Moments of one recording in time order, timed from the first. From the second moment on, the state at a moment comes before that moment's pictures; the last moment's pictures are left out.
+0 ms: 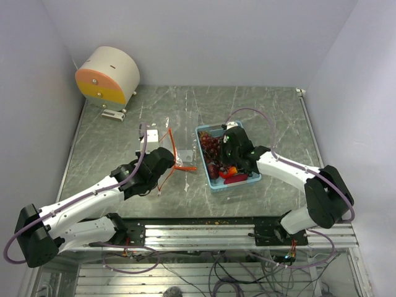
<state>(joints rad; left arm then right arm) -0.90 1.02 0.78 -0.57 -0.81 -0.67 0.63 1.48 0.85 -0.17 0.08 0.34</state>
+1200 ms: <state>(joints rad) -0.90 1.01 0.78 -0.50 -0.76 -0.67 0.70 1.11 0.83 0.08 -0.79 0.39</state>
